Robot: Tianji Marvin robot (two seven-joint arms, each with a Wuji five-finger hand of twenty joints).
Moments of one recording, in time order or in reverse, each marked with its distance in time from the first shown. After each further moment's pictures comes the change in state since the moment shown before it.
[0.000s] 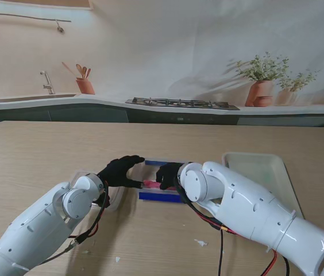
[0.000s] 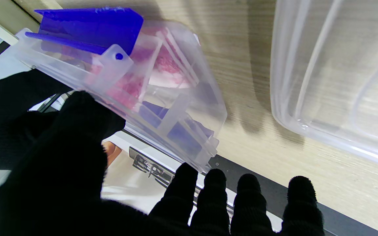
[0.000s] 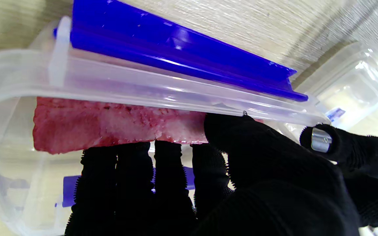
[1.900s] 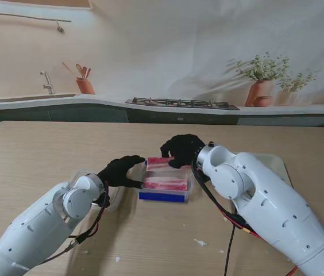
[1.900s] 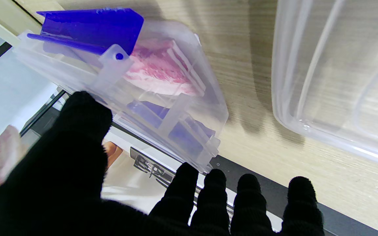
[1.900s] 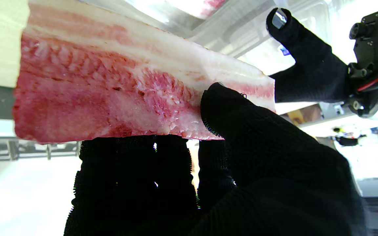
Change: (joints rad) left arm -0.003 0.000 0.002 0.004 -0.002 -0.007 0.000; right arm -0.228 0.056 0.414 -0.271 -0.371 -0.387 -0.026; left_hand 0.000 0.000 0.006 0.000 0.003 0.006 0.000 0.000 0.000 0.000 0.000 -0.011 0.000 0.000 0.000 0.000 0.000 0.000 -0.010 0.003; right_hand 0.034 -0.165 0.045 -0.077 0.129 -0.108 0.235 0.032 0.361 -0.049 0.019 0.144 0.234 -0.036 0.112 0.087 0.118 -0.002 0.051 0.000
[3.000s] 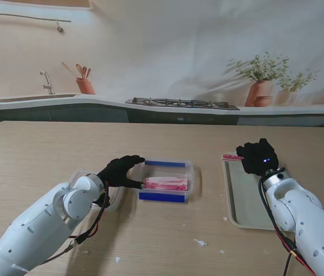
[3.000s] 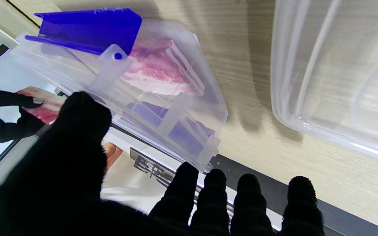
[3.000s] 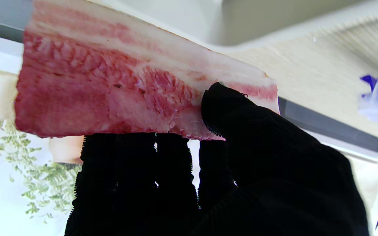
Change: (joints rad) left arm 0.007 0.002 -0.002 -0.014 0.020 0.011 0.007; right arm -0.251 0.057 0.363 0.362 -0.484 -0.089 -0.746; left_hand -0.008 0.000 0.001 0.000 0.004 0.000 0.000 0.000 0.000 0.000 0.000 0.000 0.000 0.000 0.000 0.000 0.000 0.000 0.000 0.011; right_hand -0.001 0.001 -0.001 0.000 -0.007 -0.001 -0.001 0.047 -0.002 -0.001 0.001 0.018 -0.002 0.000 0.000 0.004 -0.028 0.000 -0.010 0.000
